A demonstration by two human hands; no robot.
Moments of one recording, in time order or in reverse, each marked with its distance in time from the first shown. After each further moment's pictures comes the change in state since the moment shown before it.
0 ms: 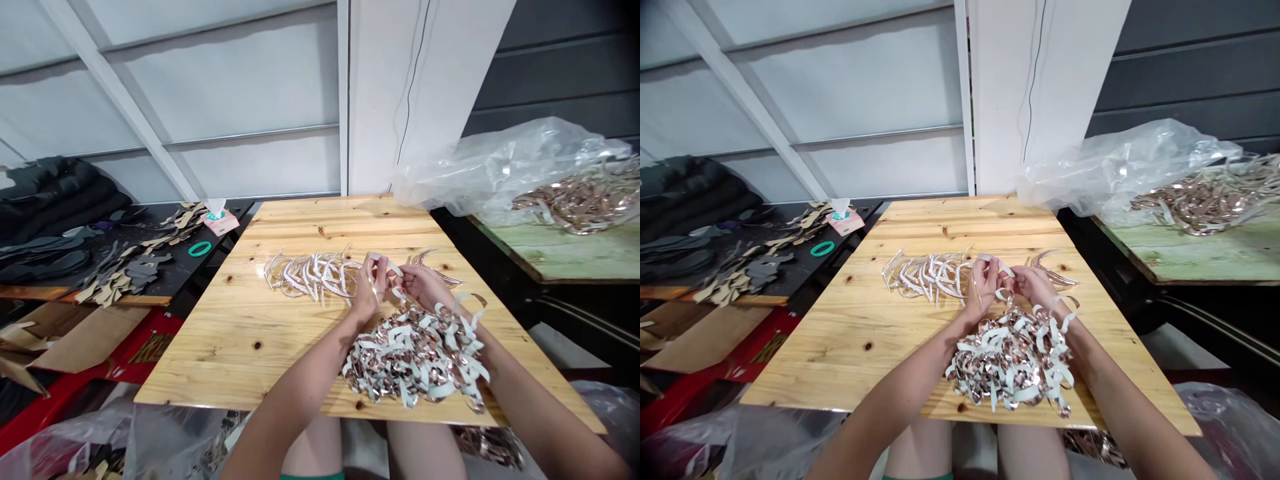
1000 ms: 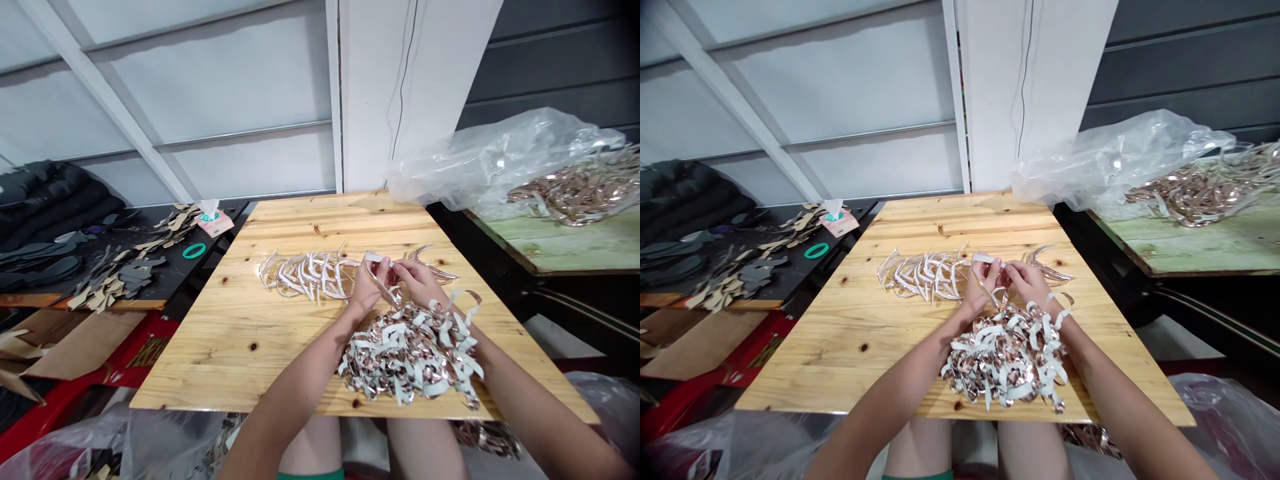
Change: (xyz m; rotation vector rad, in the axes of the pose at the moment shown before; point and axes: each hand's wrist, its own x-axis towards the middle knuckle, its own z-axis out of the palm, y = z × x) left_hand 0.005 -0.011 0.003 -0.052 -0.101 0.000; right_hand 0.001 0.009 -0.009 -0.529 0.057 -0.367
